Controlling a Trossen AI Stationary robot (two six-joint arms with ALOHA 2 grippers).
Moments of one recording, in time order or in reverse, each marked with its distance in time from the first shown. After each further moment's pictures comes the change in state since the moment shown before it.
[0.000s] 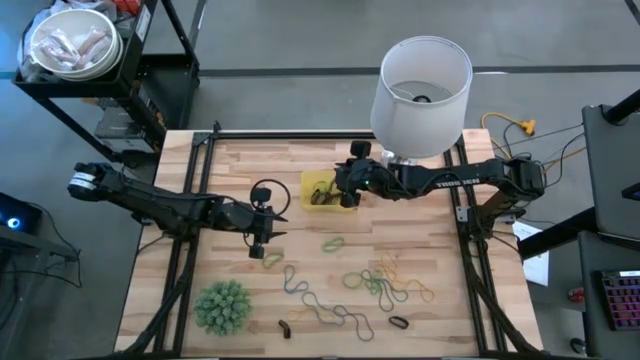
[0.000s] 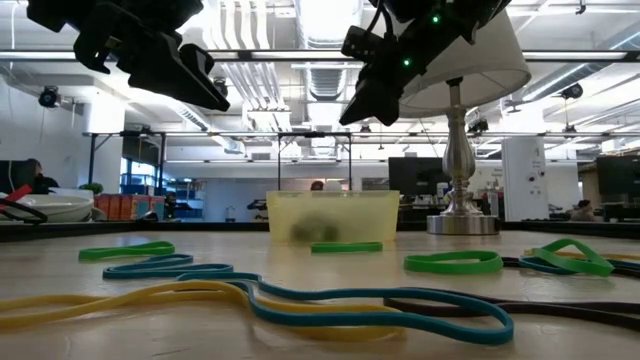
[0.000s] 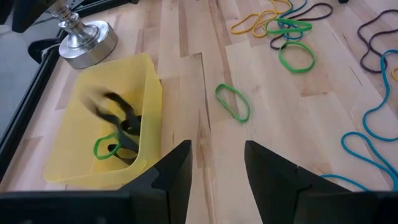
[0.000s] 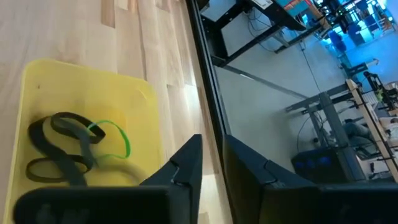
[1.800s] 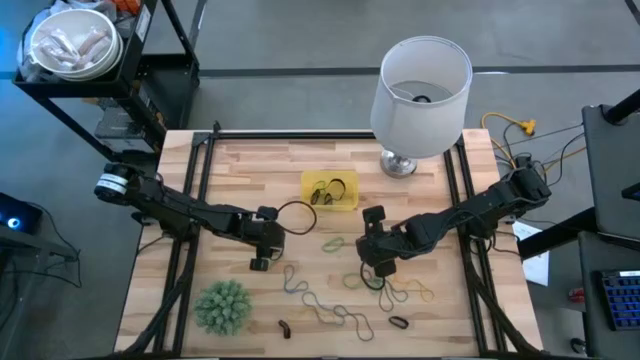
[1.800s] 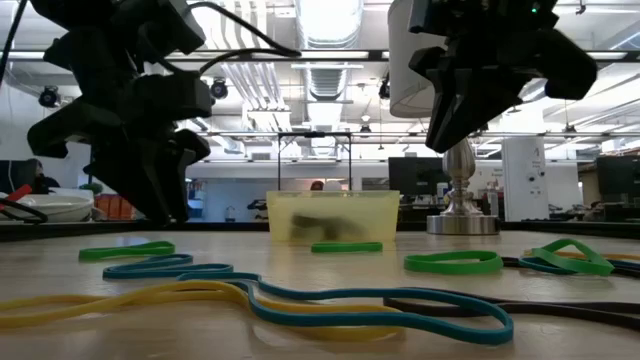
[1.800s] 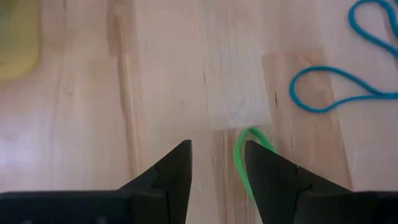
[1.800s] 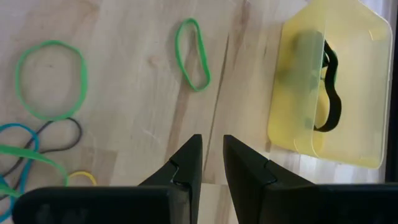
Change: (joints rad) left arm -0.006 0.341 0.013 -0.126 0.154 -0.166; right arm 0.473 0.000 0.003 -0.583 -0.105 0.464
